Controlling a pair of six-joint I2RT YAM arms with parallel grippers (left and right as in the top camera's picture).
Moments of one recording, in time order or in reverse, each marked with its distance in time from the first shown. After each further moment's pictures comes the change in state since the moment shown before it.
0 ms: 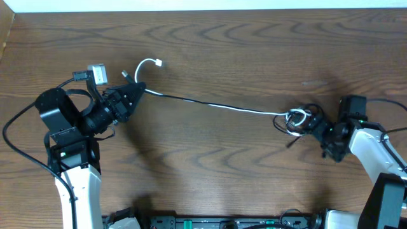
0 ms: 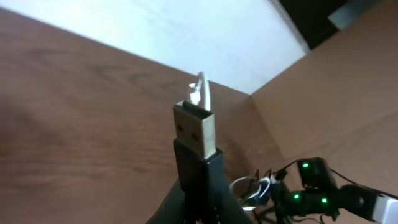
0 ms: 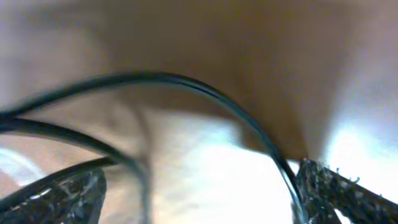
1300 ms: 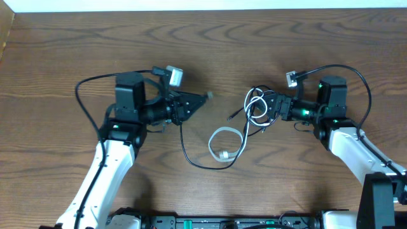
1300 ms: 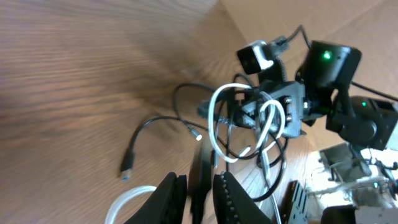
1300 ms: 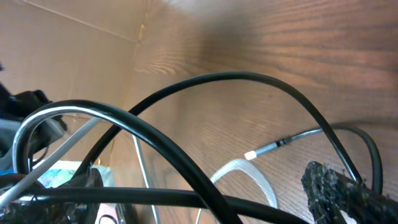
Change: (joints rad) left arm -0.509 0.217 0.000 0.063 -0.139 0.098; right arm 0.239 0.018 -0.015 0.650 -0.816 -0.114
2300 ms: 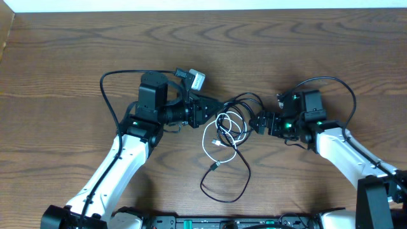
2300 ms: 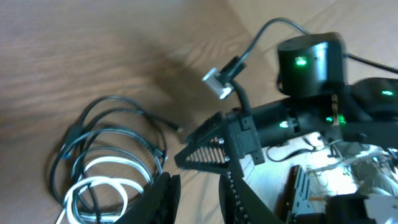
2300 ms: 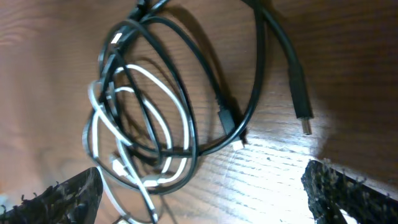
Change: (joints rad) left arm -0.132 0.072 0.000 0.070 -0.060 -0.001; right arm 0.149 0.000 0.002 -0.376 0.495 -0.043
